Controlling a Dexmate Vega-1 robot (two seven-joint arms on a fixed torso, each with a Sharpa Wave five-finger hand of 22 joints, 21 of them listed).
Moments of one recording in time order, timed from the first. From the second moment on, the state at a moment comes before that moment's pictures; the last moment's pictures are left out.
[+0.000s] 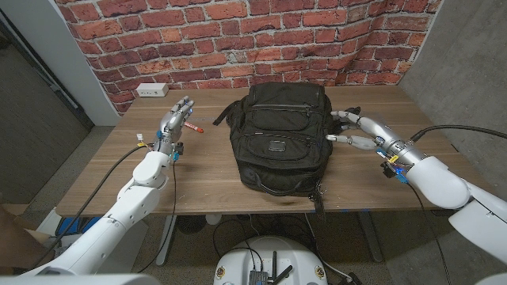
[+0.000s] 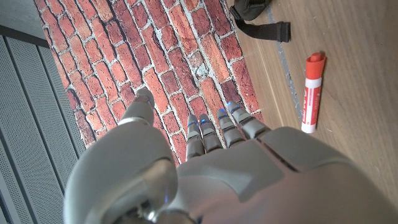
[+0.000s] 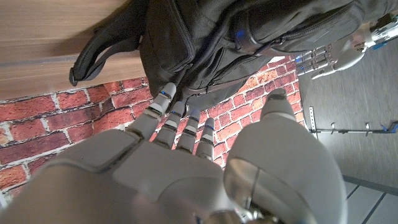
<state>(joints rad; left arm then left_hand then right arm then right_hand) 1.02 0.58 0.24 -1.47 -0.59 -0.36 0.16 0.61 0.10 0.31 -0.15 0.18 0.25 -0.07 0.17 0.18 0.18 -0.09 0.18 0.17 0.15 -0.04 0.17 0.16 0.20 -0.04 0.18 0.17 -1.58 -0.81 0.15 -2.18 -0.20 0.04 -0.02 0.64 0.03 0.15 -0.02 0.19 0.18 -0.12 0.18 0.18 0.23 -0.05 0.18 0.20 0.15 -0.03 0.21 0.38 0.39 -0.01 0.21 0.17</state>
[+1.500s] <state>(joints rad) 0.98 0.48 0.29 -1.38 -0.50 -0.43 0.28 0.51 0.15 0.31 -0.10 0.18 0.23 -0.08 0.17 0.17 0.15 -0.10 0.18 0.17 0.13 -0.04 0.17 0.17 0.19 -0.04 0.18 0.17 -1.28 -0.75 -0.06 -1.82 0.18 0.23 -0.16 0.45 0.08 0.11 0.05 0.19 0.14 -0.08 0.18 0.18 0.20 -0.03 0.18 0.19 0.10 -0.03 0.20 0.36 0.33 -0.02 0.19 0.17</state>
